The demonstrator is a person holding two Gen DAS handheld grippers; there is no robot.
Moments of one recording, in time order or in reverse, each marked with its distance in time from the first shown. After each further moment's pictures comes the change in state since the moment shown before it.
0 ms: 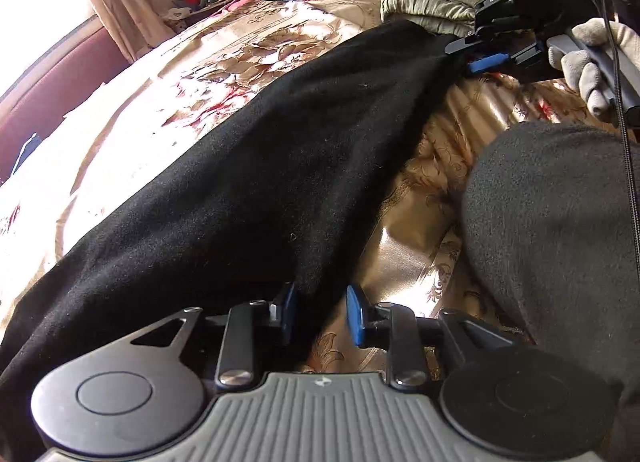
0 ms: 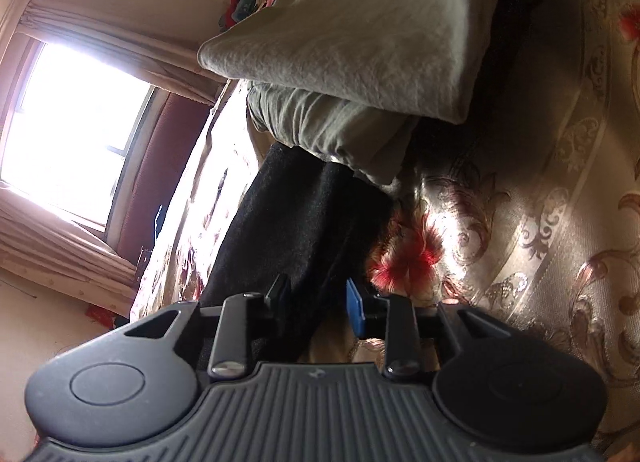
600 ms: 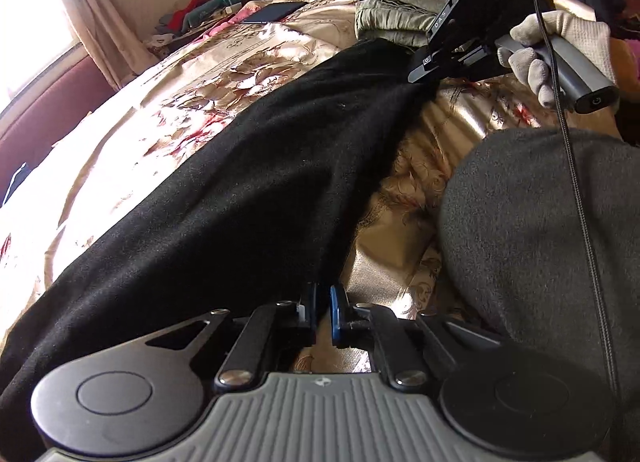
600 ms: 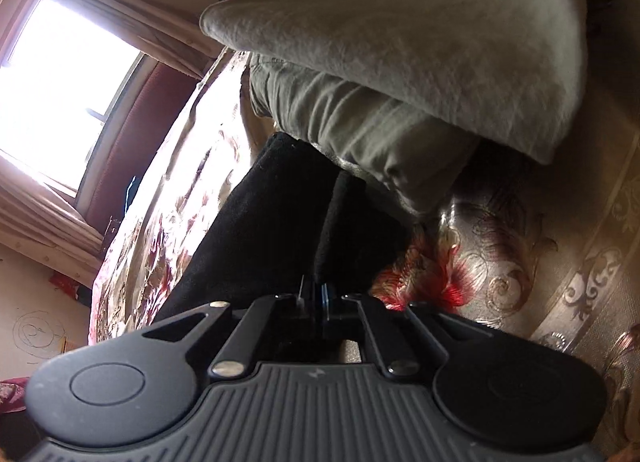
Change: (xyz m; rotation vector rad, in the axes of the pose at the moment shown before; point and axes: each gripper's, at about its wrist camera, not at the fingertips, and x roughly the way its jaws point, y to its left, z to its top) left arm -0.003 -0.010 0.002 0.054 -0.064 -0.029; right arm 0.032 0.025 0.010 -0.119 0.032 -0.107
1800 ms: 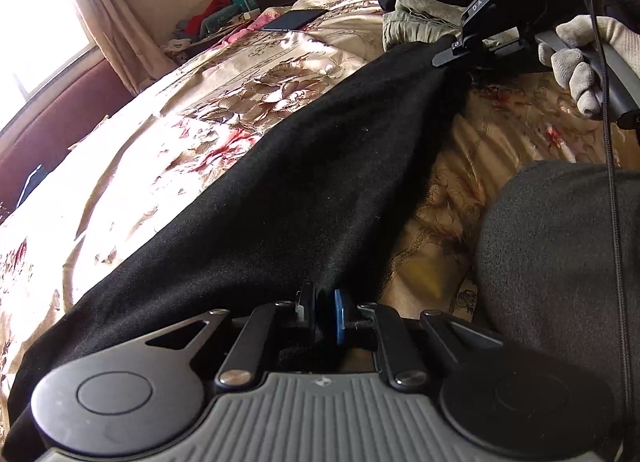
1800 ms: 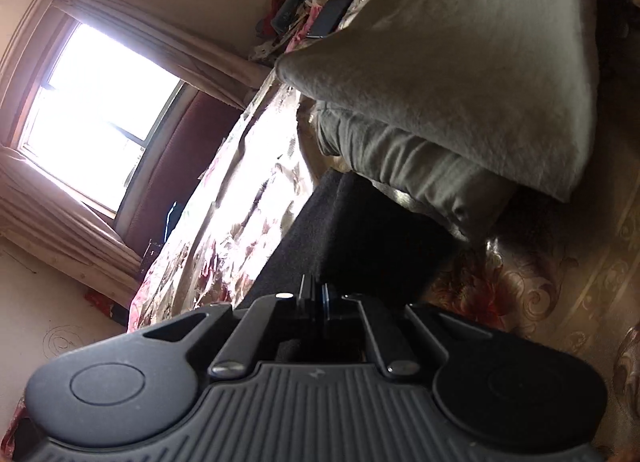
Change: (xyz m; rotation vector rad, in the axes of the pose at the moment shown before) left arm 0.005 0.013 0.013 -0.016 -0.026 0.059; right arm -0.041 0.023 0.000 -0.020 -0.100 0.136
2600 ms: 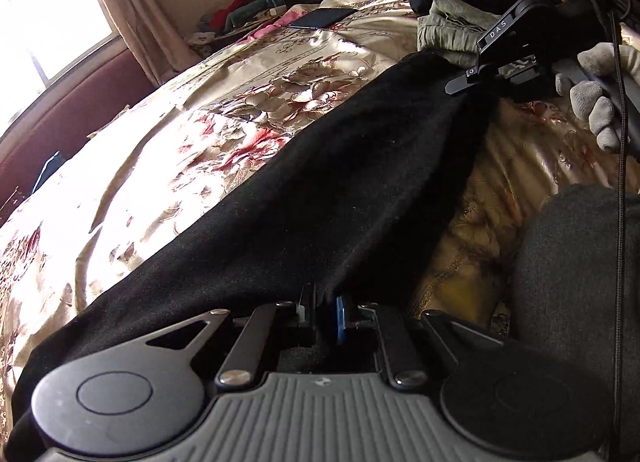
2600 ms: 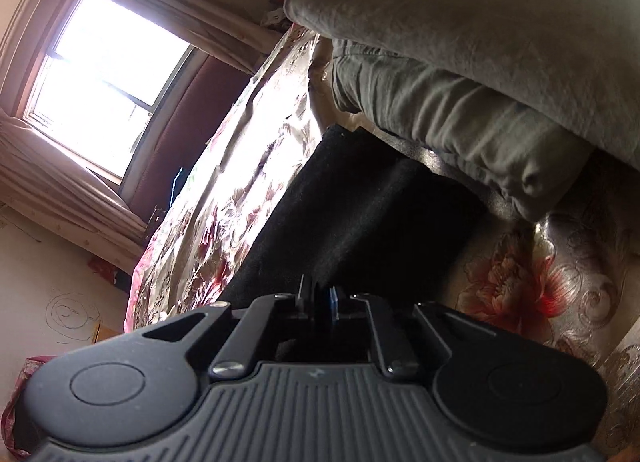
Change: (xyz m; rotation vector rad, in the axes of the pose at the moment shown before) left arm 0.013 0.012 0.013 -0.052 0.010 0.053; right arm 0.036 -0.006 -0.004 -0.024 0.104 -0.001
